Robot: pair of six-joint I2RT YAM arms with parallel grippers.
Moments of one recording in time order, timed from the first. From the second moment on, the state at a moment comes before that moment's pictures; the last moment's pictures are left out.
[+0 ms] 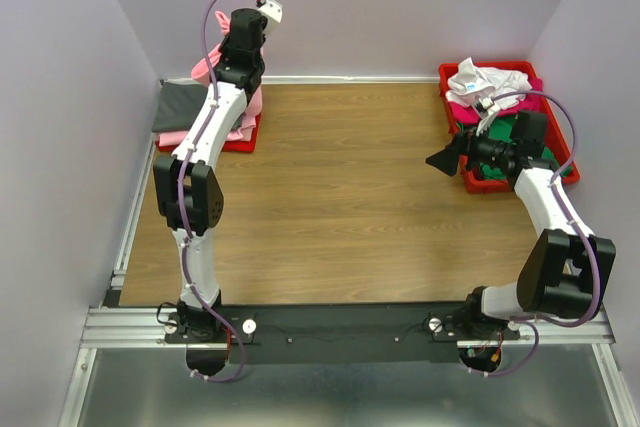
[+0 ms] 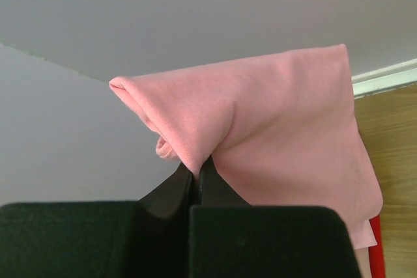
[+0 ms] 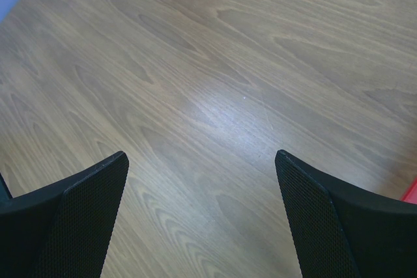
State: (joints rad) left arm -0.24 2.05 2.05 -0.23 -0.50 0.61; right arm -0.20 1.39 0.97 -0.23 -0.98 -0.21
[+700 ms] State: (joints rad) left arm -0.25 2.01 1.96 -0.22 -0.50 0.62; right arm -0.21 1.39 0.97 -0.23 -0.98 -0.21
